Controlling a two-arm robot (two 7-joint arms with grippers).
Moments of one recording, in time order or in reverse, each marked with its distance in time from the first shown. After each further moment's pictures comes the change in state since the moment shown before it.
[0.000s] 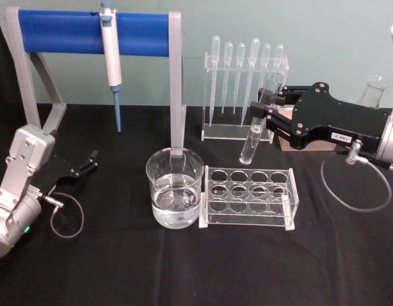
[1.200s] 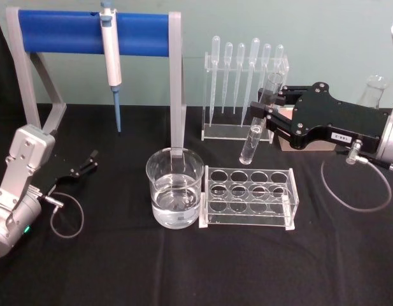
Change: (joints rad) left arm 0.000 0.000 0.000 0.000 0.000 0.000 0.000; right arm 0.000 0.000 0.000 0.000 0.000 0.000 0.000
